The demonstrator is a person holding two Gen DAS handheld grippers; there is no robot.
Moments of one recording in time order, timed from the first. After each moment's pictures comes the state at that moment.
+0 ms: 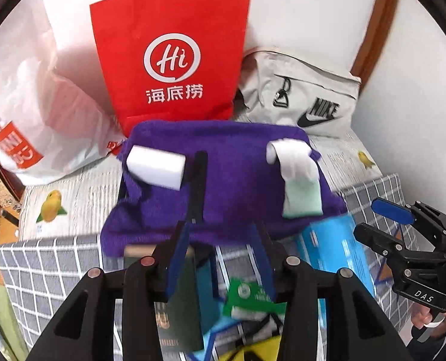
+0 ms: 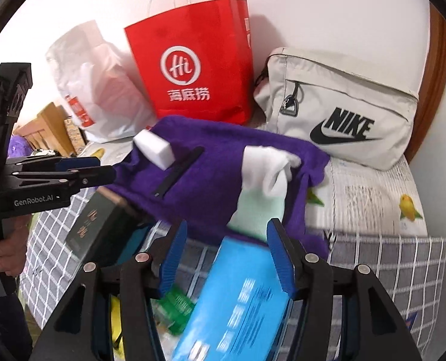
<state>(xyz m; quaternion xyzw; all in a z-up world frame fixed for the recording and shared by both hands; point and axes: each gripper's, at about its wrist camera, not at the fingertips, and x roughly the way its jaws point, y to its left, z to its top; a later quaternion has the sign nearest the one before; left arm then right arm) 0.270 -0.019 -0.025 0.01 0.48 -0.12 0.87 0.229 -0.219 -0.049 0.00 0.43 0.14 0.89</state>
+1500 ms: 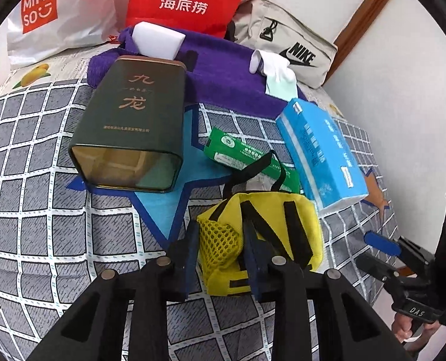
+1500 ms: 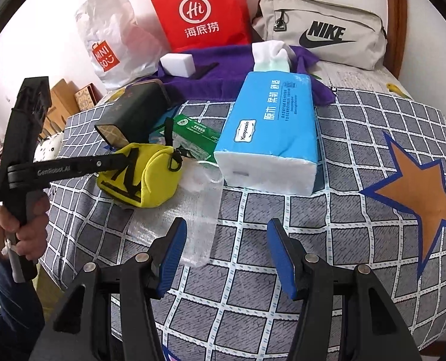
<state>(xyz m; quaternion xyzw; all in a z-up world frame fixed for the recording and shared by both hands) 0.143 0.023 -0.132 -0.09 0.51 -0.18 0.84 0.053 -0.218 -0.129 0.04 0.47 0.13 0.87</state>
